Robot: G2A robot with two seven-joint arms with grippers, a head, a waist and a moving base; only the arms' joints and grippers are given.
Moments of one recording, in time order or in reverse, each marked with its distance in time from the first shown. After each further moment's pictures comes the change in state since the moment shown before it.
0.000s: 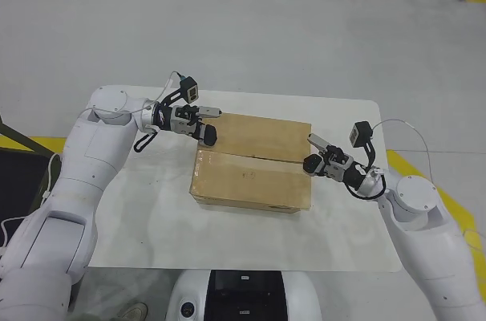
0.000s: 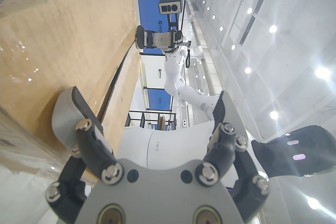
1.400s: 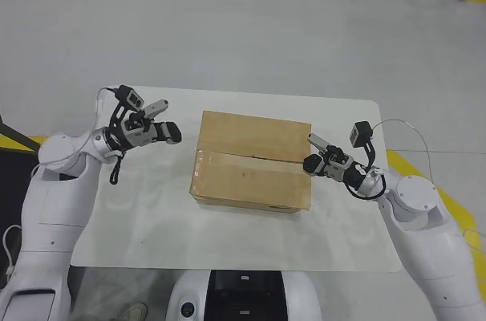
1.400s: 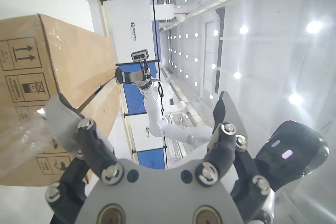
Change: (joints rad) left arm 0.586 0.129 -0.510 -0.574 -0.090 0.017 0.422; right arm 0.000 0.000 0.000 0.000 0.000 0.000 0.000
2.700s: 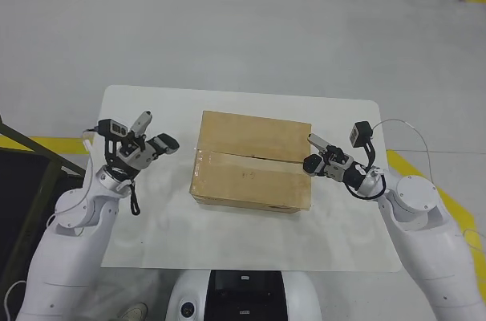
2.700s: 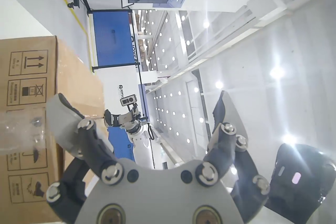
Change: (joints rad) left arm 0.419 -0.034 -0.074 -0.351 -0.040 -0.155 0.524; right arm 0.000 0.000 0.000 0.000 0.000 0.000 0.000
